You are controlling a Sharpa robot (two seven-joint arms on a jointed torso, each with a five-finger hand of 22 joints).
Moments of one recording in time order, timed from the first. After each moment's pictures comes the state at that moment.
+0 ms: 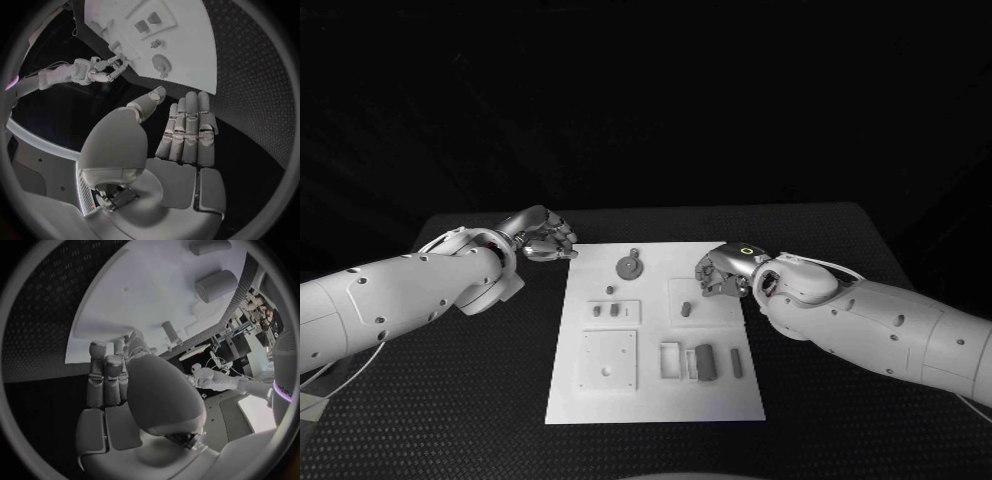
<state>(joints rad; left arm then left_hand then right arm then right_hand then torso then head) 1.26 -0.83 -0.18 1.27 -1.00 -0.38 0.05 1.19 -0.21 0.59 -0.17 0.06 0.88 0.18 0.30 0.46 1.14 0.13 0.07 0.33 1.01 0.02 0.82 0.48 0.02 1.07 -0.07 0.06 1.06 1.09 -0.62 -0.06 1.21 -1.68 -0.26 -0.07 1.76 -0.02 -0.06 0.29 0.05 0.90 0.17 0.09 0.74 1.05 0.08 0.25 0.25 1.15 -0.02 1.39 0.77 0.21 1.09 -0.02 0.90 1.20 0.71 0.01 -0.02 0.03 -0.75</state>
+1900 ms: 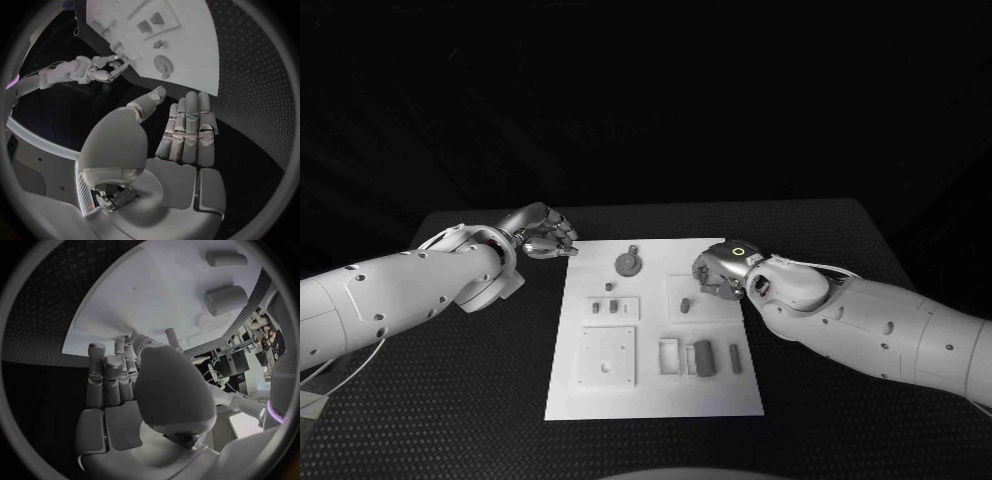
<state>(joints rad) 1.26 -0.83 -0.18 1.27 -1.00 -0.37 0.05 1.19 -0.21 0.59 -0.16 0.06 0.88 0.18 0.30 0.46 1.14 0.12 0.07 0.33 1.01 0.03 0.81 0.49 0.02 1.07 -0.07 0.06 1.04 1.09 -0.60 -0.09 1.22 -1.84 -0.30 -0.13 1.60 -0.21 0.35 0.29 0.04 0.96 0.15 0.10 0.73 1.11 0.07 0.19 0.22 1.18 -0.04 1.39 0.78 0.20 1.10 -0.03 0.93 1.23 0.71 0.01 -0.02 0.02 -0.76</state>
